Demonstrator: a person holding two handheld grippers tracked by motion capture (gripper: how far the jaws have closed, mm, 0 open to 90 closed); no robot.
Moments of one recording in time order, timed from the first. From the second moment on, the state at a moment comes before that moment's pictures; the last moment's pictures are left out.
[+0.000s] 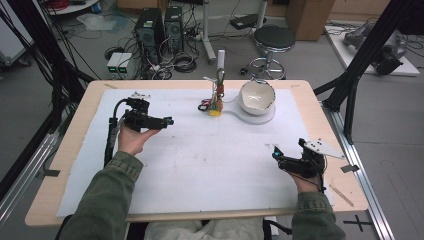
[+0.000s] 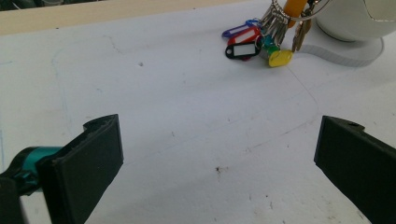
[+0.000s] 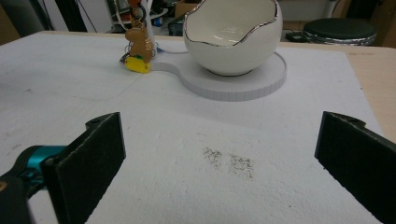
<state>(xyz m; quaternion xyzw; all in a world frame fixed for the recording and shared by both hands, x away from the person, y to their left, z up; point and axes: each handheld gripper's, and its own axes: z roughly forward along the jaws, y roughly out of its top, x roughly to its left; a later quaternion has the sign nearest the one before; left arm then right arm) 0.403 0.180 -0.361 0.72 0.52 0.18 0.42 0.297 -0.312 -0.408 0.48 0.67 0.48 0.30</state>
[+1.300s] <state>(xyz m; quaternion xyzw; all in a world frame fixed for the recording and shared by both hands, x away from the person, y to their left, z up) 0.331 0.253 -0.404 0.67 0.56 0.21 0.44 0.296 -0.312 -0.407 0.48 0.67 0.48 0.30</state>
